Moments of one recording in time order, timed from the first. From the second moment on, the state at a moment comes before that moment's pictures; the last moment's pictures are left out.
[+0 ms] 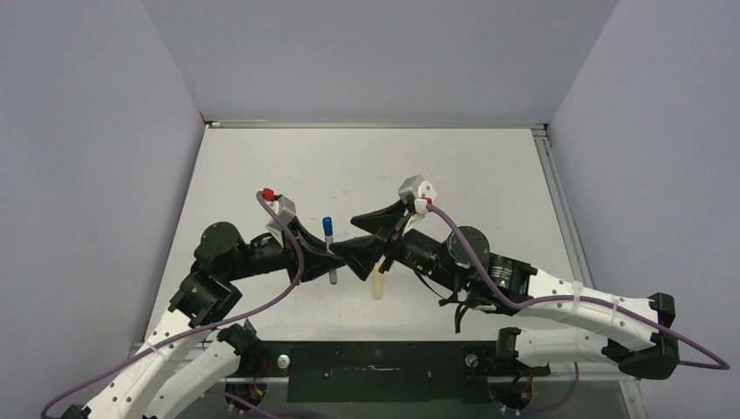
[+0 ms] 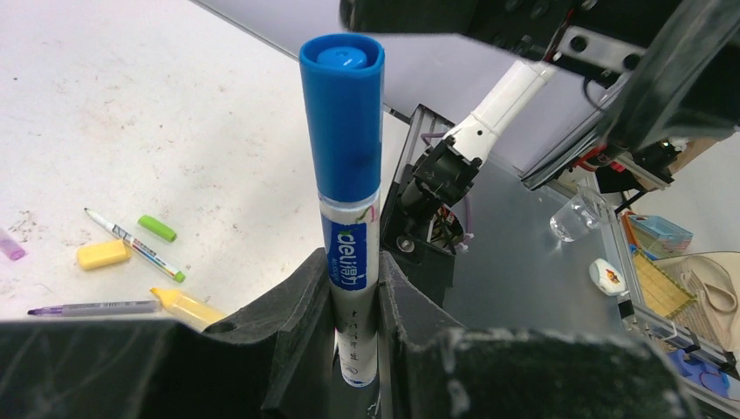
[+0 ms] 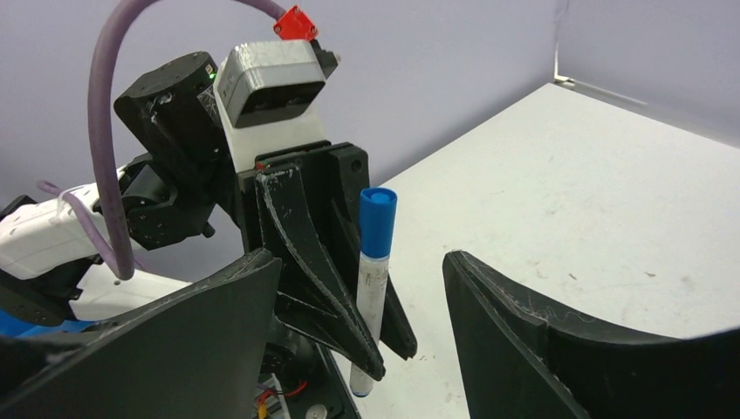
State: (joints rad) left arm -0.59 0.64 0.74 -0.11 0.72 -0.45; right arm 1.27 1.03 1.08 0.05 0.19 0.31
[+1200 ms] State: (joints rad) left arm -0.59 0.60 0.74 -0.24 0.68 -0.35; right arm 1.27 1.28 1.34 -0.16 0.22 0.34
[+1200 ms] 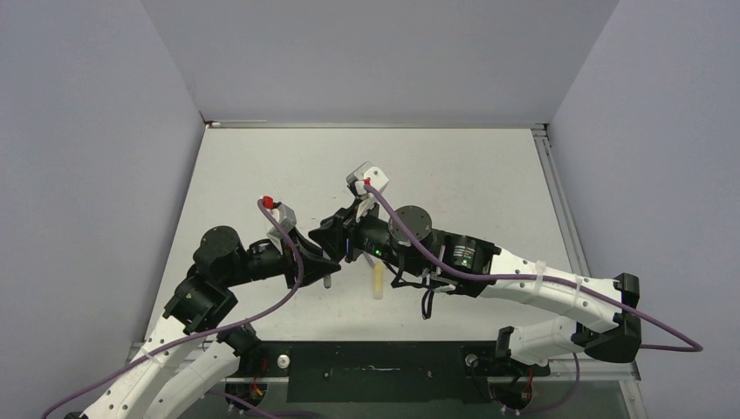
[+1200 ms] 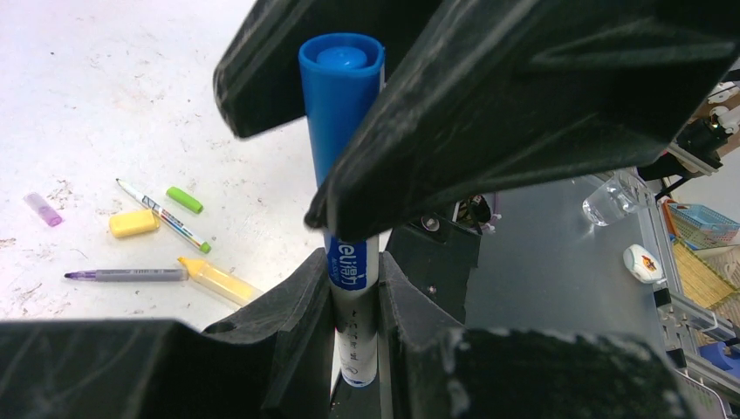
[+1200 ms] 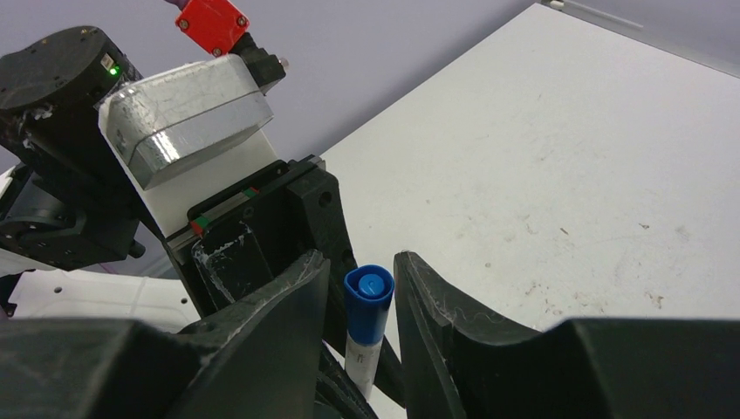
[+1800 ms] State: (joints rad) left arm -0.59 0.60 0.74 -0.24 0.68 -0.35; right arm 1.27 1.29 1.33 -0.17 0.21 0.35
